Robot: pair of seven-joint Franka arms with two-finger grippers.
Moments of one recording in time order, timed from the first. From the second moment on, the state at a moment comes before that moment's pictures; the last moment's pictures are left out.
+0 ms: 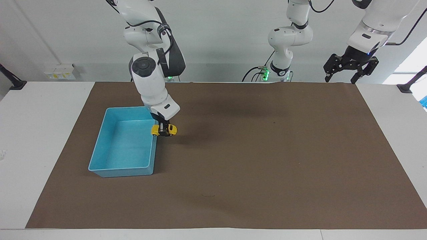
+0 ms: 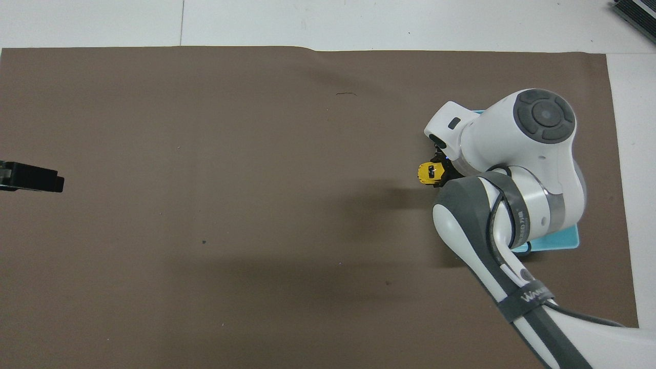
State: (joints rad) left arm 0.09 -0.09 -0.13 -1.59 -0.03 1.53 0.09; right arm 0.12 0.19 0.13 -1.83 0.00 2.02 -1.37
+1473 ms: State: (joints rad) left arm 0.09 -0.09 -0.13 -1.59 -0.03 1.53 0.09; right arm -0.09 0.17 0.12 -1.86 -0.01 1.96 -1.61
